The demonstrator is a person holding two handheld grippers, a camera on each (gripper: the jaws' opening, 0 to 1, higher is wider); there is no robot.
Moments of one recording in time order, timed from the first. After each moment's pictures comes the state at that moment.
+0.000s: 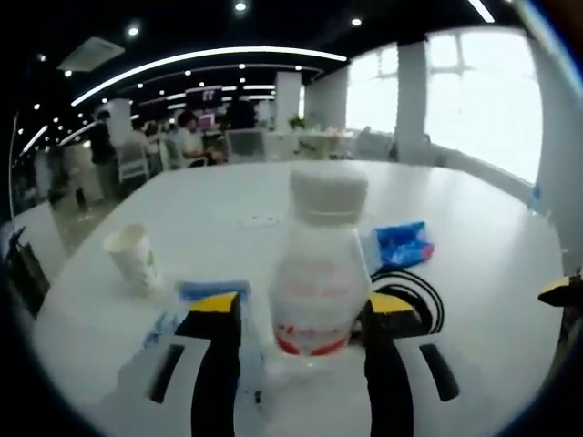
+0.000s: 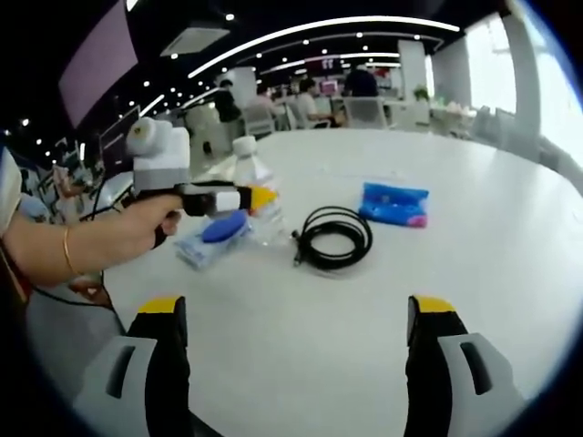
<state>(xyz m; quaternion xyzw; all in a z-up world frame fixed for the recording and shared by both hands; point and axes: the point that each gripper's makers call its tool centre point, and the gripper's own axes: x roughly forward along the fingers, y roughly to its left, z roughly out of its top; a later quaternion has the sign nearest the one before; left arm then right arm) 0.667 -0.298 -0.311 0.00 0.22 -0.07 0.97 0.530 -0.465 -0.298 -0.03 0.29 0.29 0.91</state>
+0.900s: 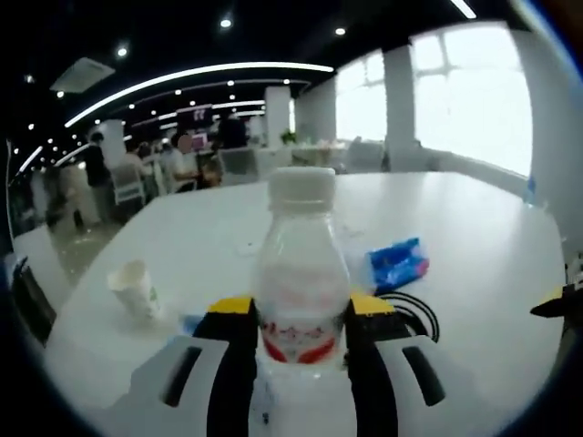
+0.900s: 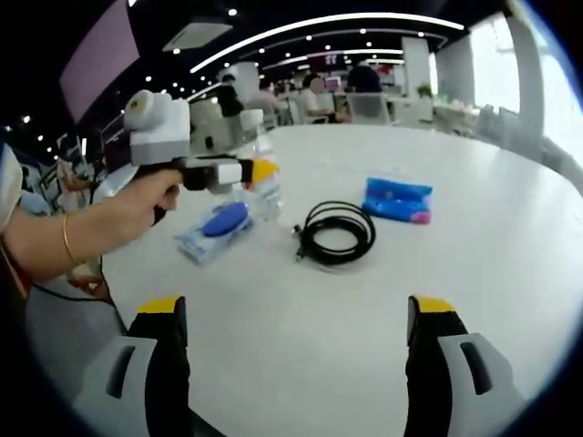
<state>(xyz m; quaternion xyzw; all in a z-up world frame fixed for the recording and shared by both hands) 0.678 -0.299 -0.267 0.02 0.17 -0.08 0.98 0.529 -0.464 -0.302 -0.03 0.30 0.30 0.90</state>
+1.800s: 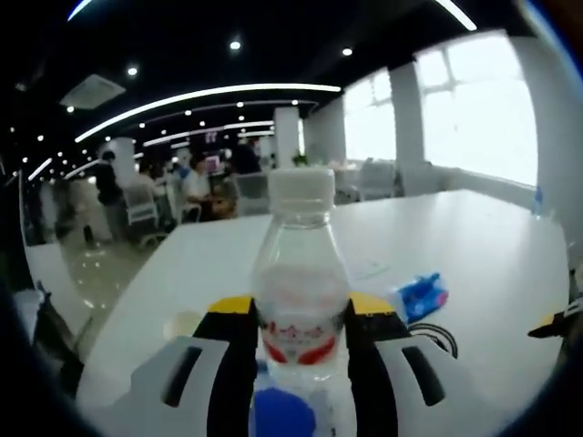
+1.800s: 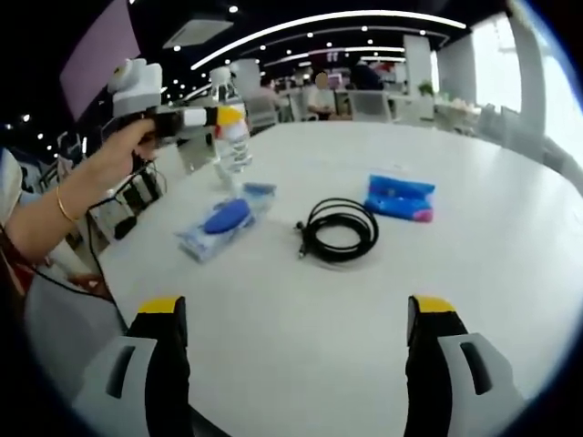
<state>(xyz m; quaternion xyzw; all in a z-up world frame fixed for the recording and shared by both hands) 0.685 -0.230 -0.197 0.03 0.13 -0.05 0.99 0.527 -0.460 -0.305 -0.04 0.31 0.30 0.90</state>
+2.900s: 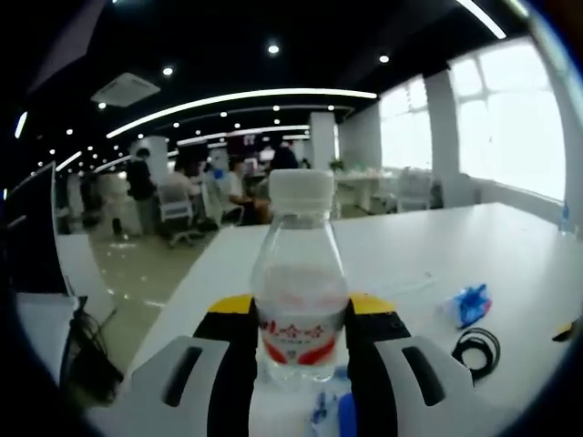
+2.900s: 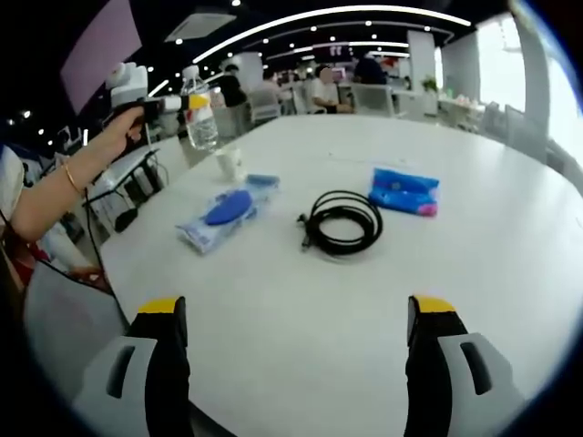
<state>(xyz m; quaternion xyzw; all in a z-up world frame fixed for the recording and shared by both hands) 0.690 -0.115 -0.179 0.02 0.12 0.02 0.99 0.524 -0.457 -0.311 -0.05 0.32 0.31 0.89</state>
